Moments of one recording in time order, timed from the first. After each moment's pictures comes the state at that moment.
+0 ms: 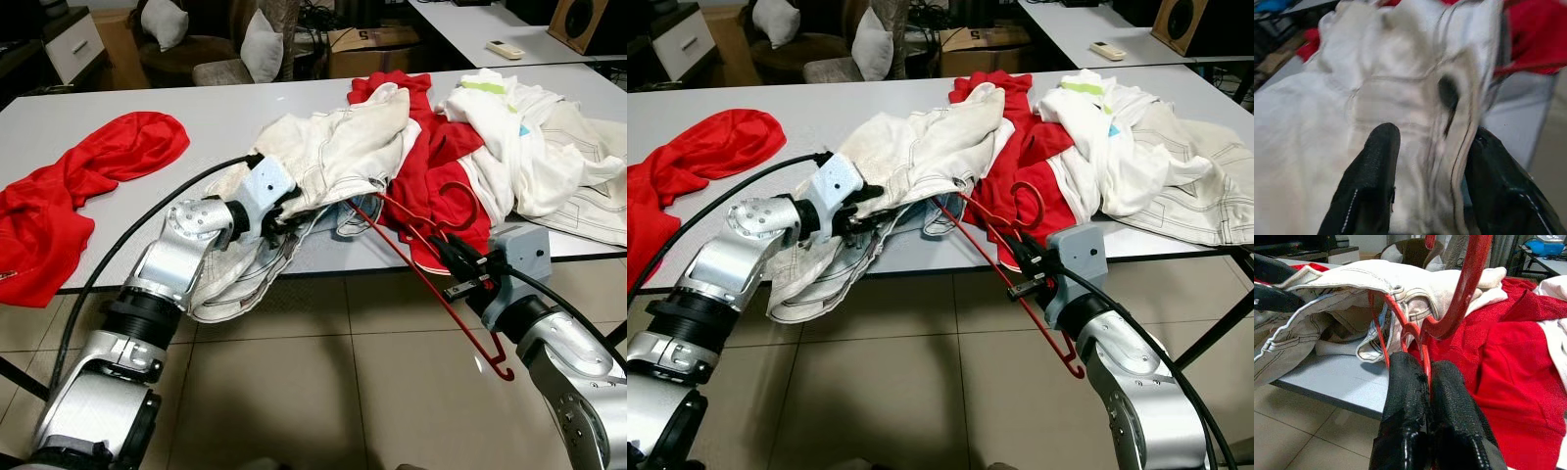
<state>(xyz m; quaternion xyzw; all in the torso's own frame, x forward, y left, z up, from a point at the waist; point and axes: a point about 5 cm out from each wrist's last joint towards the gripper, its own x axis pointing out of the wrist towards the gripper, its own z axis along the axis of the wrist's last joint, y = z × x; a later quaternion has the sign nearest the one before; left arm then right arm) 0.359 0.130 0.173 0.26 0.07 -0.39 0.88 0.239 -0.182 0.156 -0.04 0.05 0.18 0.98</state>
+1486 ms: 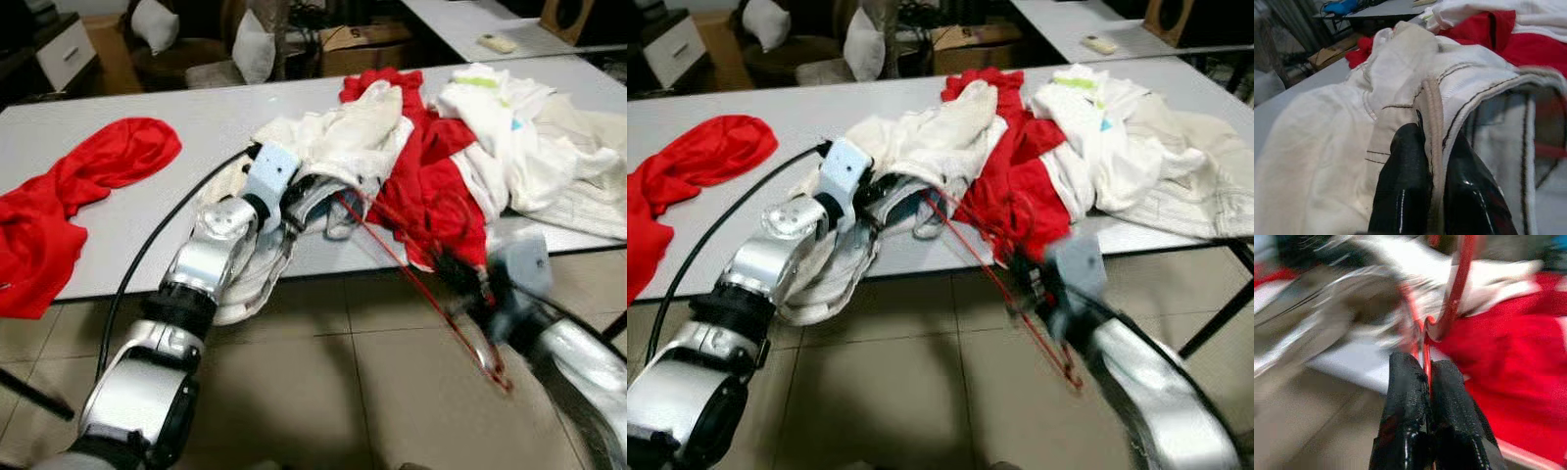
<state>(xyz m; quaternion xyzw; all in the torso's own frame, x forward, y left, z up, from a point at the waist) 0.378 0.109 0.174 0.14 0.03 -0.28 0.95 0.211 -0.185 0.158 -0.07 0.09 0.29 0.95</state>
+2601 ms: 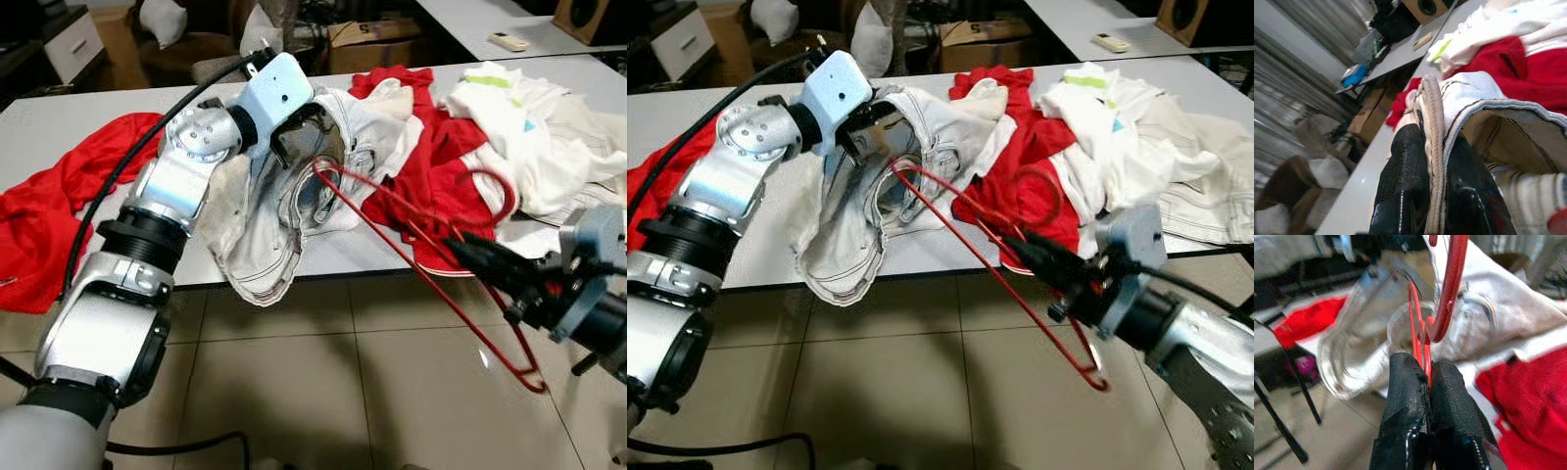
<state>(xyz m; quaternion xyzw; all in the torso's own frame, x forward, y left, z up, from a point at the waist) 0.391 0.114 0.279 0.36 -0.10 -0.33 0.87 0.207 -0.197 0.220 0.00 0.03 0.36 0.93</state>
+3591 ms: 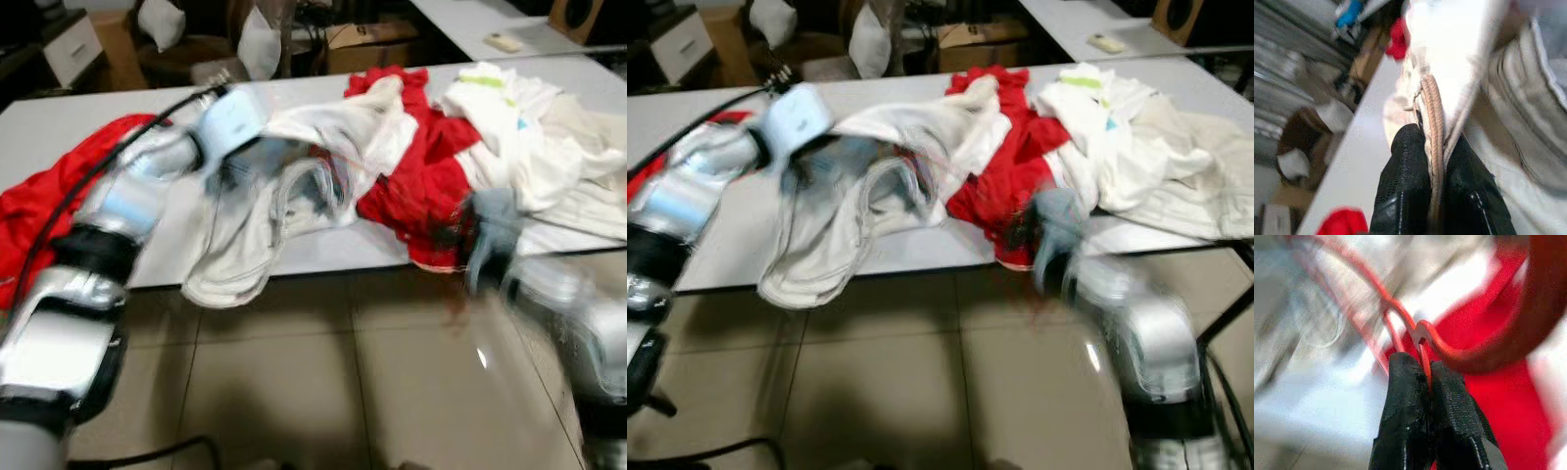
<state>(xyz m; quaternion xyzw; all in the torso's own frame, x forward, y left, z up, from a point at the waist) 0.388 0.186 0.242 0.42 0.02 -0.28 0.86 0.309 -0.185 0.202 -0.02 0.08 0.14 0.99</state>
